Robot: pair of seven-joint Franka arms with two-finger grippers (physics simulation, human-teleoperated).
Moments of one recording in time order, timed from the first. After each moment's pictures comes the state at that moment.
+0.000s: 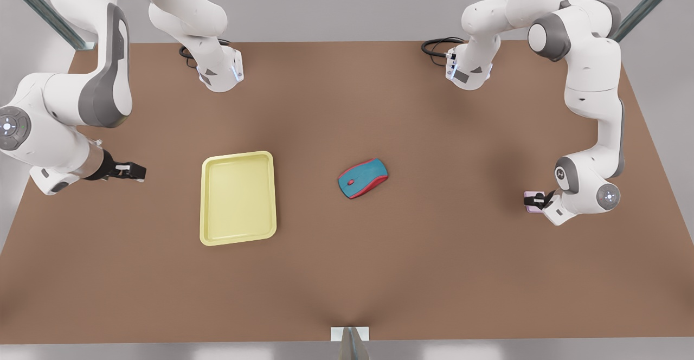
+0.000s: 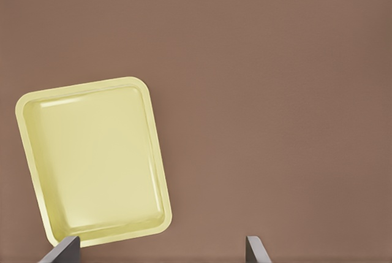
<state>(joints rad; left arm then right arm) 0.23 0.67 0.04 -1.80 0.00 2.24 0.35 -0.16 0.22 0.14 -1.47 -0.08 1.57 0.03</state>
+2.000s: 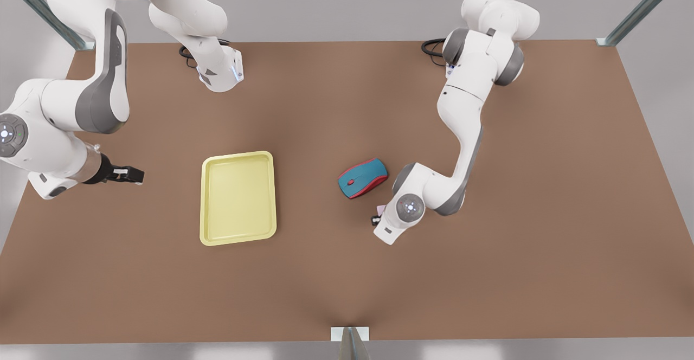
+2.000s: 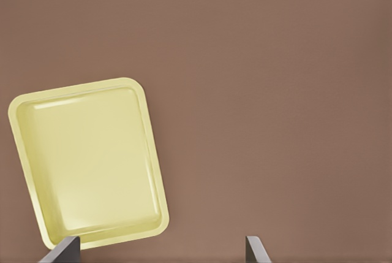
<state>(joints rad) -0.49 0.98 -0.05 -1.09 -0.07 1.96 -0.66 -0.17 0.25 0.13 -1.45 -0.08 1.57 0.03</state>
